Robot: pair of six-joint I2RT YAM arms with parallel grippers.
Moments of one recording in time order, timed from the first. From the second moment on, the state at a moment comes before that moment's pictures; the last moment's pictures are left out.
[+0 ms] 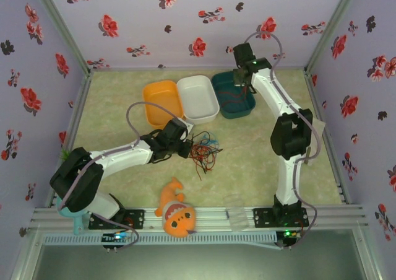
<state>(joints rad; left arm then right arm) -0.81 1.49 0.83 -0.21 -0.01 -0.31 0.34 2.10 2.03 -0.94 0.29 0.28</state>
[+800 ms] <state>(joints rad) -0.81 1.51 0.83 -0.19 0.01 -0.31 0.35 2.44 2.21 -1.01 0.23 0.28</state>
